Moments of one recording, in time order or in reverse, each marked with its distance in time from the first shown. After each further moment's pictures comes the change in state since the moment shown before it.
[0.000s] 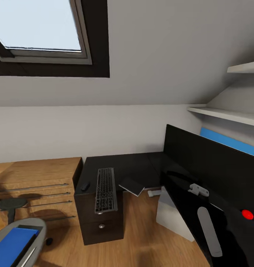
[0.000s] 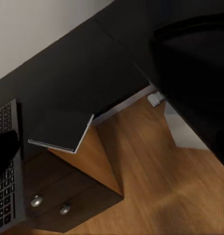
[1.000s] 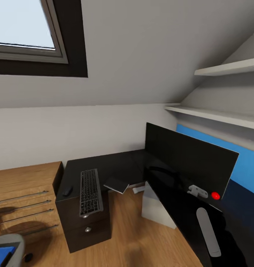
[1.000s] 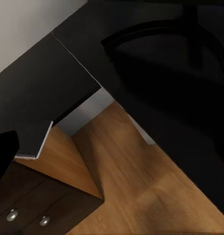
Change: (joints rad) left arm 0.000 0.009 0.065 0.001 0.005 -0.001 0.003; right arm 0.000 0.005 -0.001 0.025 -0.003 -0.006 0.004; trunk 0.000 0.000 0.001
